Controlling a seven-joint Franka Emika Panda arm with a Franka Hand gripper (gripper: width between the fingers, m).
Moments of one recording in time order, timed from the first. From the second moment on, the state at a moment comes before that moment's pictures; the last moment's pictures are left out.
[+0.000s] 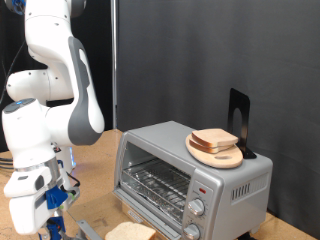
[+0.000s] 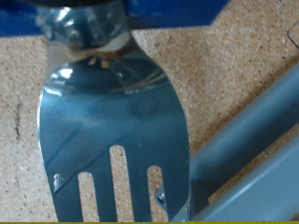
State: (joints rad) arm -0.15 0.24 -0.16 -2.43 0.66 2.81 -0.94
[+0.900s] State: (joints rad) arm -0.15 0.24 -0.16 -2.44 0.64 2.85 -0.92
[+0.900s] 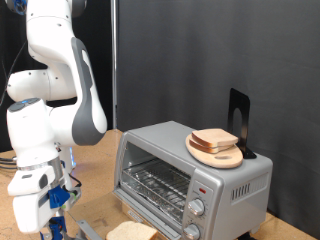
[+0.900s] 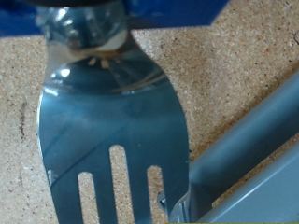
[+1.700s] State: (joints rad) arm -0.14 0.24 -0.13 -2.43 0.63 2.89 -0.93
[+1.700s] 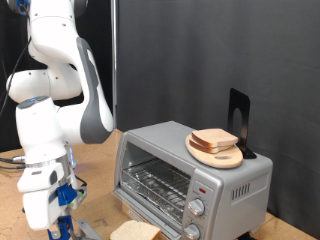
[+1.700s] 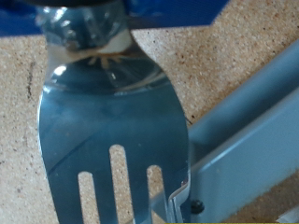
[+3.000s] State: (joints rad) arm -0.13 0.20 -0.18 -2.49 0.52 2.86 -0.87
